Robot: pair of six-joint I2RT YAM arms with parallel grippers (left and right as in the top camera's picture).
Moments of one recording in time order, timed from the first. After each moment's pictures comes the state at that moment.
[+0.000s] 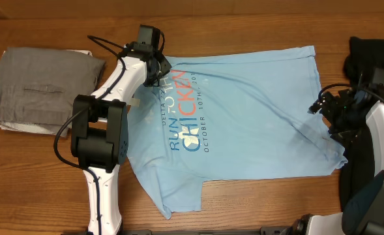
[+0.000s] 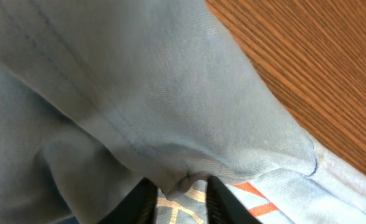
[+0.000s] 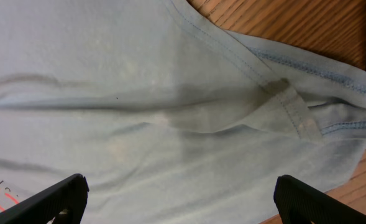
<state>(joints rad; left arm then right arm) -0.21 2.27 1.74 -0.58 0.02 -0.85 -0.36 1.61 1.22 -1.05 -0.20 0.46</state>
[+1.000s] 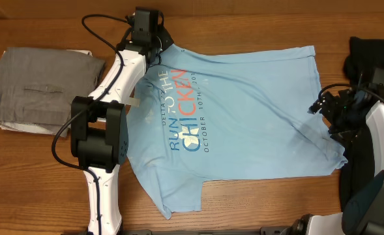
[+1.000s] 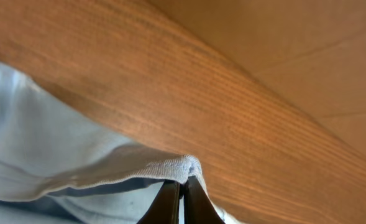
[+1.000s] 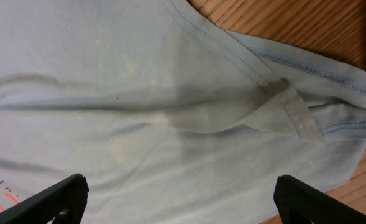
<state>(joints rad) -0.21 2.27 1.84 -0.33 0.00 -0.76 -0.36 1.61 1.22 -1.05 -0.20 0.46</state>
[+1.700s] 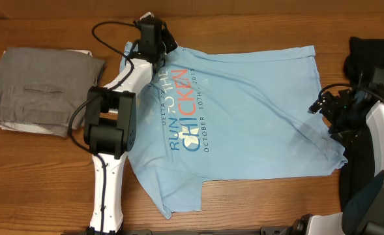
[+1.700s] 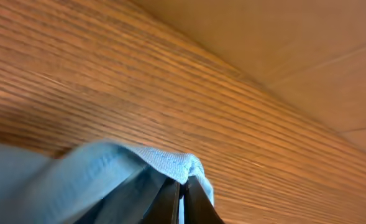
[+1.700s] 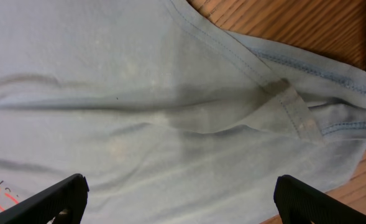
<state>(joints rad) -0.21 2.48 1.84 0.02 0.02 -0.69 -0.36 1.61 1.22 -1.05 -0.20 0.46</state>
